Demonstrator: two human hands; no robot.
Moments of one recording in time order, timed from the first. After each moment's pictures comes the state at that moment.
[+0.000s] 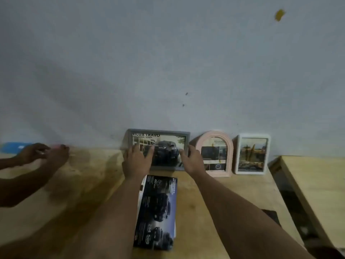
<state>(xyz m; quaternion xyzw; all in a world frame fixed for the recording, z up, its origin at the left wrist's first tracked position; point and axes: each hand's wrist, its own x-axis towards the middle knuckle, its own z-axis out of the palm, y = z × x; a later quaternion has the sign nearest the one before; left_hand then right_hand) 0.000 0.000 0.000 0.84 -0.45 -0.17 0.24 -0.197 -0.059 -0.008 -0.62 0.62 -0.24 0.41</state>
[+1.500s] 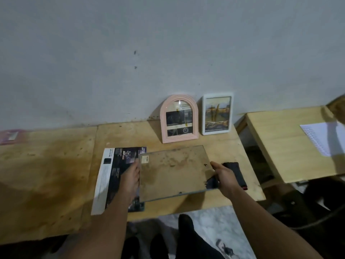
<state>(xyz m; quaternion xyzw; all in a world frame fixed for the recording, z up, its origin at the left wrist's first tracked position) -0.129 0.095 -0.085 0.64 -0.12 -0.62 0.43 -0.467 0.051 -0.116 -0.22 0.68 -0.32 0.62</state>
